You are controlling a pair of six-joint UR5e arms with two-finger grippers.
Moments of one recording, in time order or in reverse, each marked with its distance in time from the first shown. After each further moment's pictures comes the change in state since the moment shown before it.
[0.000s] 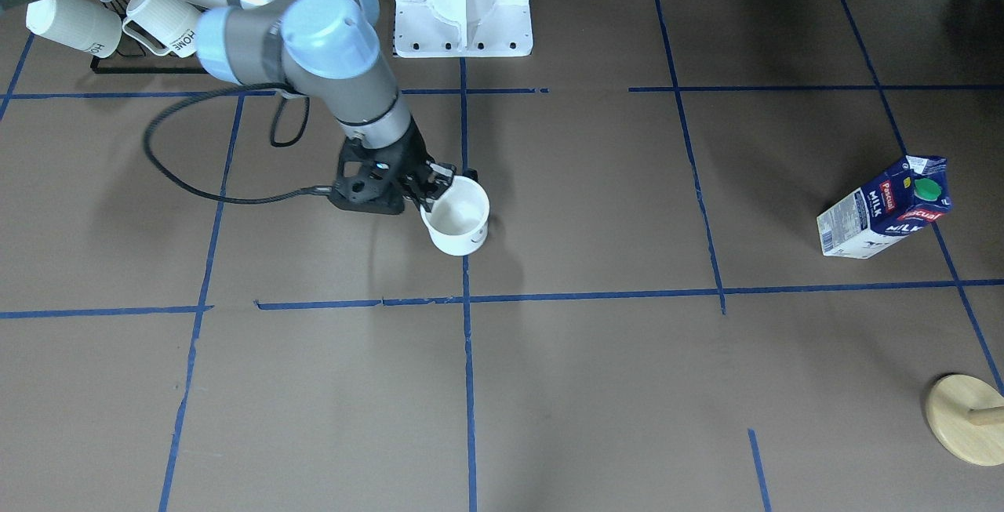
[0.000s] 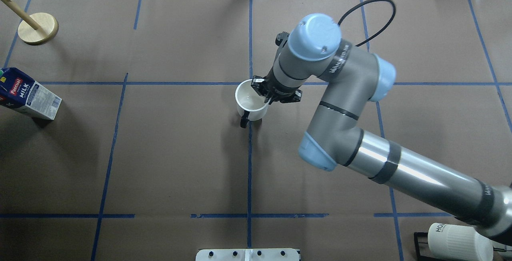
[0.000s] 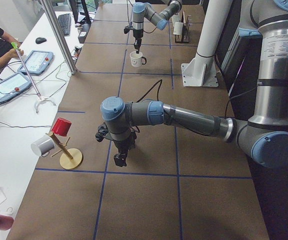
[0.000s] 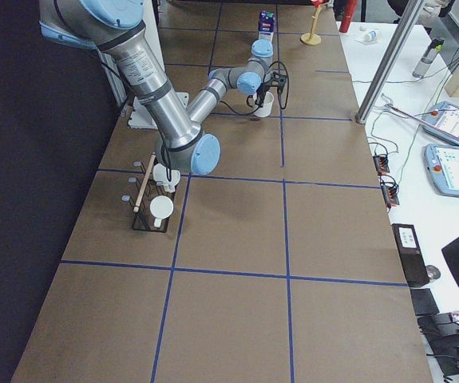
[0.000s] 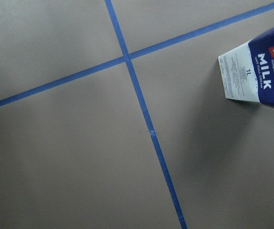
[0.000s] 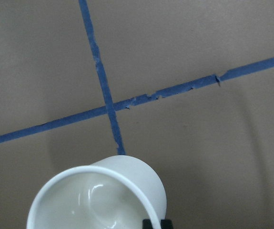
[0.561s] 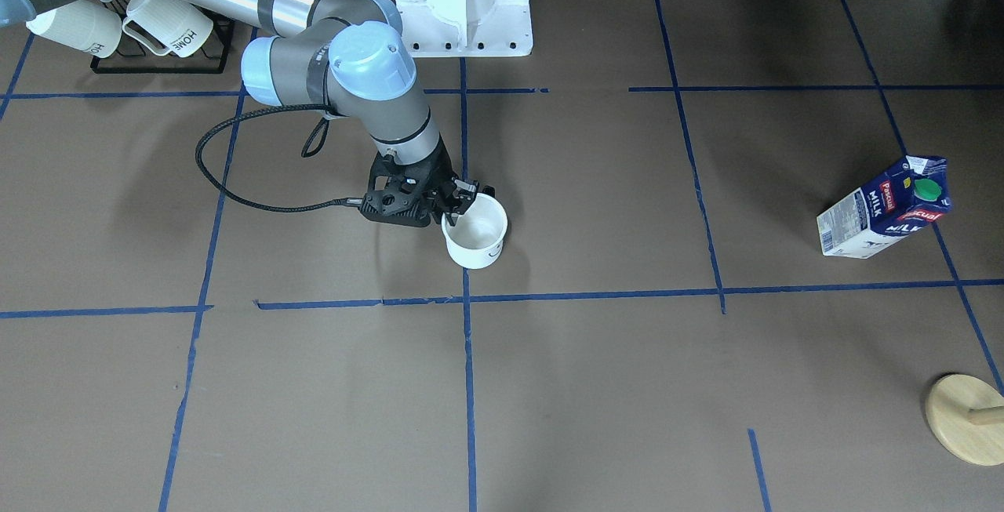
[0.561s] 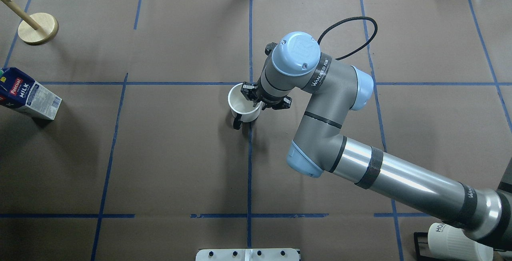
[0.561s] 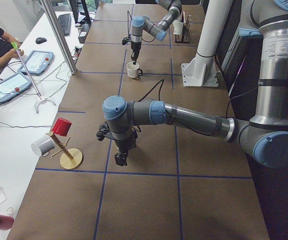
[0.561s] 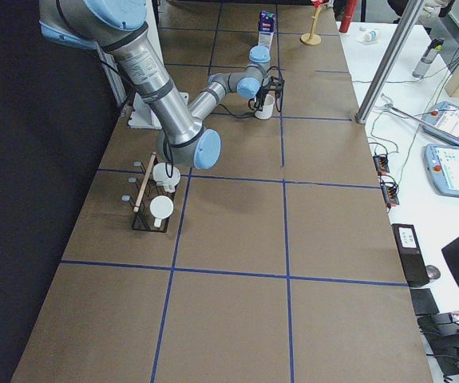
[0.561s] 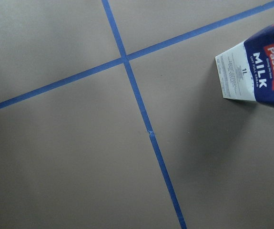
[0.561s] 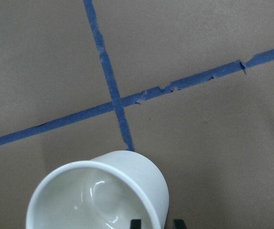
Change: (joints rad) left arm 0.001 0.016 -0.044 -0.001 -0.022 -0.002; right arm -0.032 0.020 -0.050 0.050 -0.039 0.040
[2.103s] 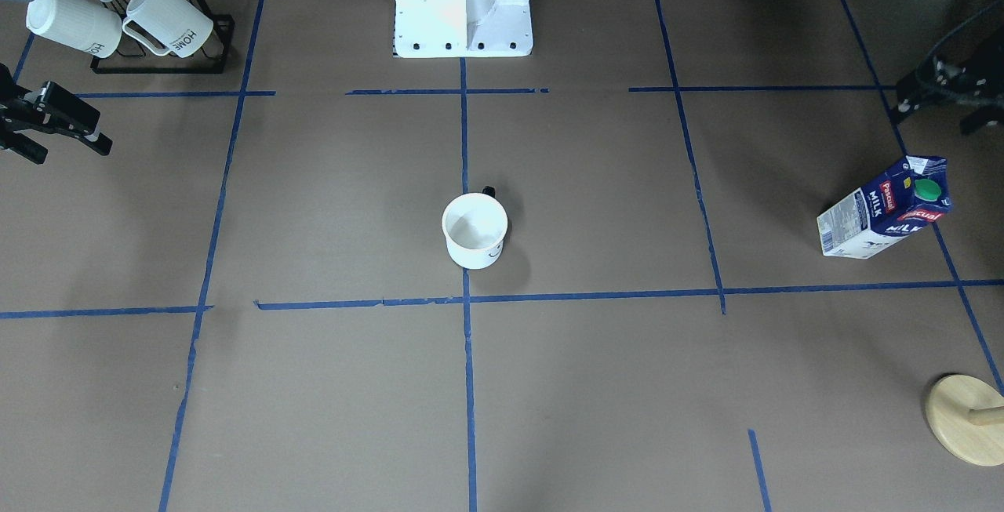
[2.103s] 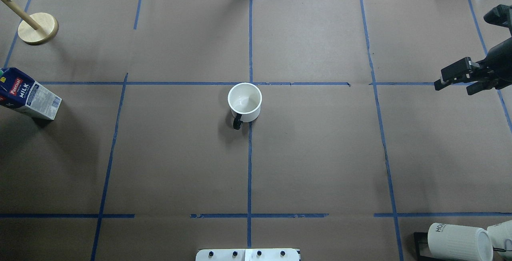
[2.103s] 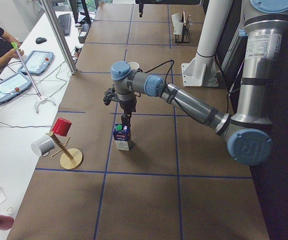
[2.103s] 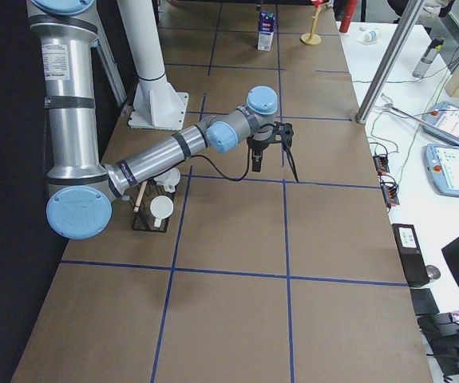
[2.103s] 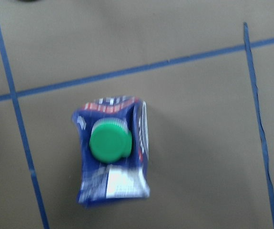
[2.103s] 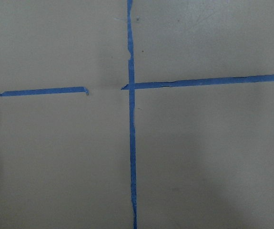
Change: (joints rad) left arm 0.286 -0.139 -0.090 -0.046 -0.023 -0.554; right arm 0.566 -0.728 0.522 -0.137 0.478 -0.764
